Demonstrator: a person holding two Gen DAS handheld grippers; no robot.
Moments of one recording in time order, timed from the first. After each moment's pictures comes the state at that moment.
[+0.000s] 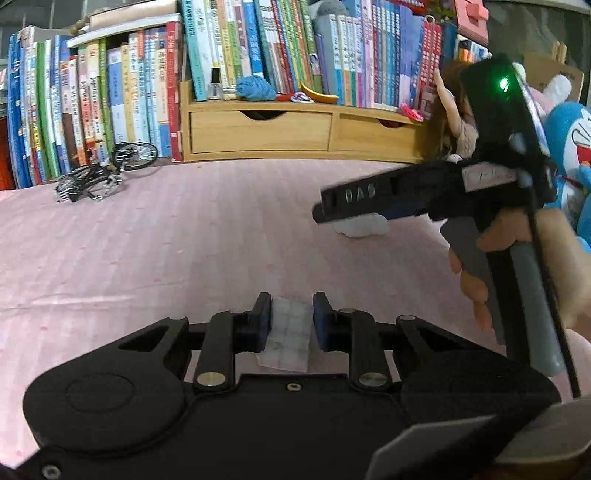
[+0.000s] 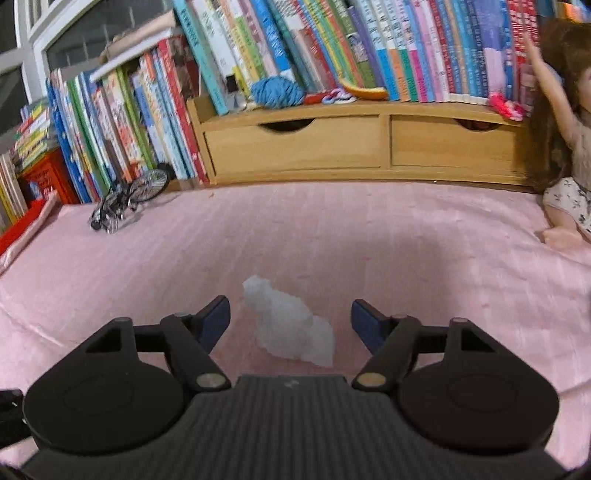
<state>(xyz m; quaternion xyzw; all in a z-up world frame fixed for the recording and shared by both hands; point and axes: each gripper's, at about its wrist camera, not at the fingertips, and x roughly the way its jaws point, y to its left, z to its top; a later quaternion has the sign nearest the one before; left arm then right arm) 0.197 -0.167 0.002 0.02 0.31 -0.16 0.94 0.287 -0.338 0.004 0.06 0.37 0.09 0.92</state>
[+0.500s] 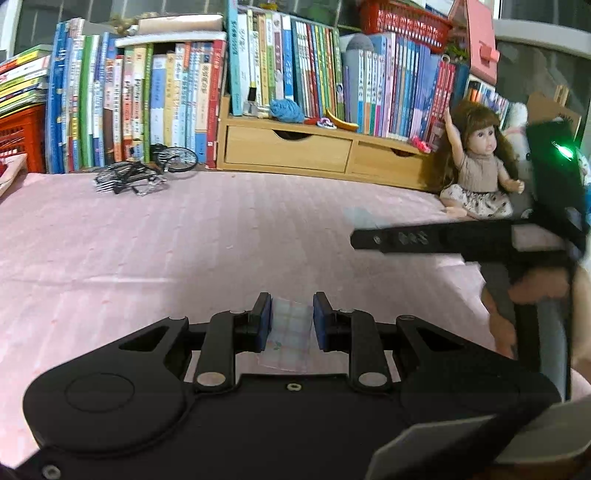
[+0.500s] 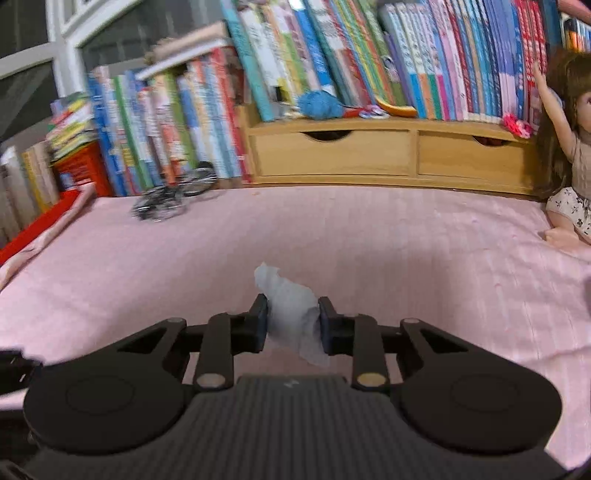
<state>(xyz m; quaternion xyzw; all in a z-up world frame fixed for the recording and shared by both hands) 0.154 -0.111 0.031 -0.03 0.30 -0.15 0.94 0.213 -0.309 0.036 0.06 0.34 0.14 0.93</state>
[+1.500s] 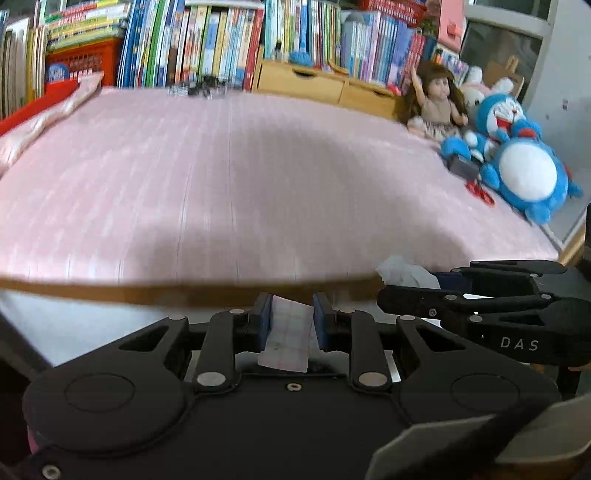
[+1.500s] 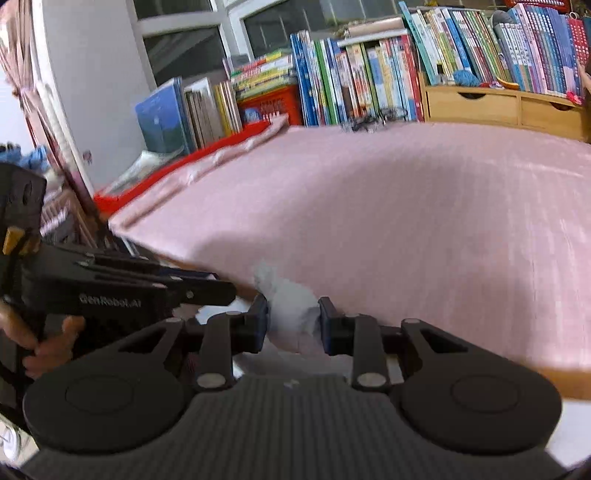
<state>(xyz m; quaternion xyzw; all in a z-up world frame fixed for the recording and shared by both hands) -0.113 0.021 0.018 -0.04 0.37 -0.17 0.91 -0.094 -0.214 0.039 0.06 0.35 0.28 0.89</state>
